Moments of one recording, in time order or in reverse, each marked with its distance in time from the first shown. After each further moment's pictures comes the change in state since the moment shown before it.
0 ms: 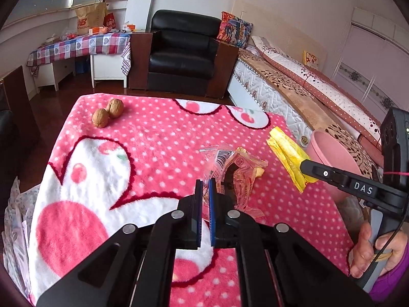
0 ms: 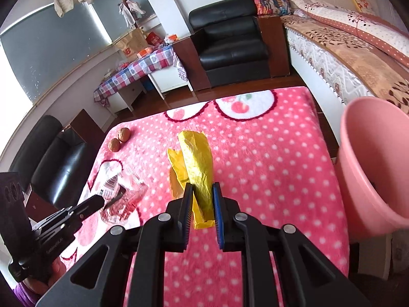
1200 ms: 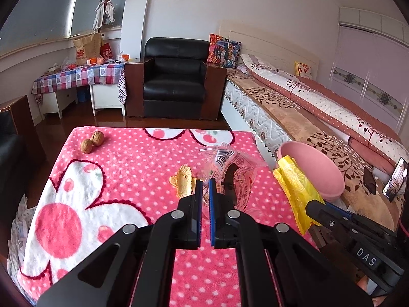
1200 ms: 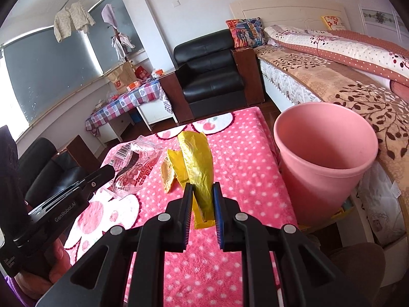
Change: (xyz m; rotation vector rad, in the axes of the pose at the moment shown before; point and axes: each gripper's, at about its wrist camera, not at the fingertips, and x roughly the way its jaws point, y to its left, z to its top) left arm -0.038 -0.106 -0.007 0.073 -0.130 0.043; right arm -0.119 -0.013 -0.062 0.044 -0.197 -0.079
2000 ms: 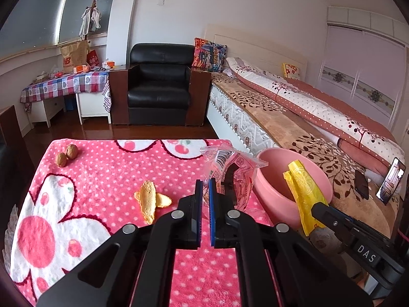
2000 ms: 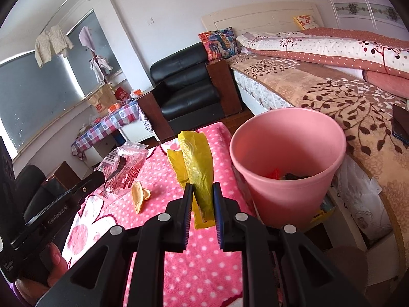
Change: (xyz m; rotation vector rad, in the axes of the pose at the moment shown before) left arm 0.024 -0.047 0.014 0.032 -0.027 -0.057; right arm -0.018 -0.062 0.012 0.116 -0.083 -0.078
